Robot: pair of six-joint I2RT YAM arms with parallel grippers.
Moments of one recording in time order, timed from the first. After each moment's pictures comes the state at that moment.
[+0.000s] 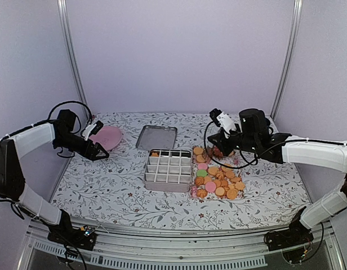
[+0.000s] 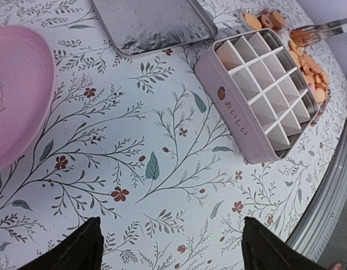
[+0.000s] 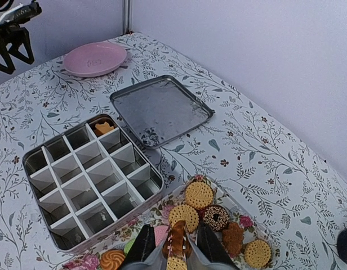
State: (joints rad) left arm 0.02 1.43 1.00 -0.72 0.62 0.42; right arm 0.70 1.41 0.92 0.05 -0.02 -0.16
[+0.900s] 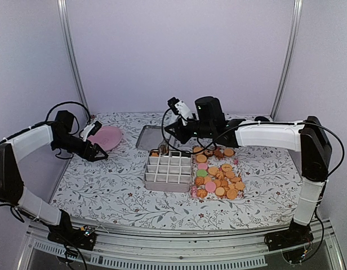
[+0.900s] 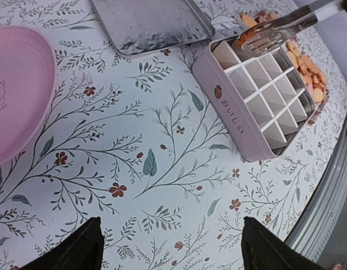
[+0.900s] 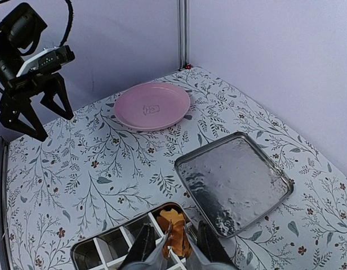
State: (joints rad) left arm 0.03 1.39 0.98 -0.72 0.63 0.42; right arm 0.83 1.89 1.43 0.12 -0.16 -0.02
